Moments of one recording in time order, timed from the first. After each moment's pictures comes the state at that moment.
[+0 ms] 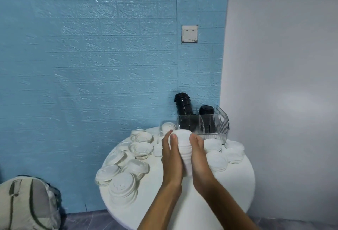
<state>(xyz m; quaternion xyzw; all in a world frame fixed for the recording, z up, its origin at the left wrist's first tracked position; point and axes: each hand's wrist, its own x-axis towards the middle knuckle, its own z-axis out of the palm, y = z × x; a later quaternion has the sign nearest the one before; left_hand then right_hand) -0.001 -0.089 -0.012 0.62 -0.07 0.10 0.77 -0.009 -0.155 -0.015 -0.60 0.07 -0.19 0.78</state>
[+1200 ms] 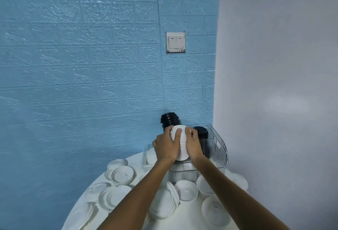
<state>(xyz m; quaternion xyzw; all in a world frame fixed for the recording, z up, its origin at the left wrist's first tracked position) 0.256 -0.182 0.019 0.86 -0.14 0.18 0.46 0.229 -0.279 0.017 -0.68 0.13 -0.23 0.69</state>
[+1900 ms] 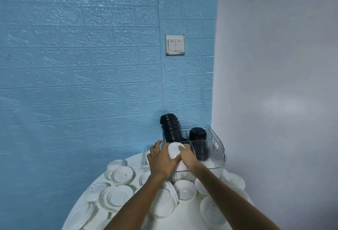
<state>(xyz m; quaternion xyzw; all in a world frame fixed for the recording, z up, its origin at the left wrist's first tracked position) 0.247 -0.156 -0.023 0.93 -0.15 0.16 0.28 0.235 -0.278 -0.020 -0.78 0.16 -0.09 0.60</state>
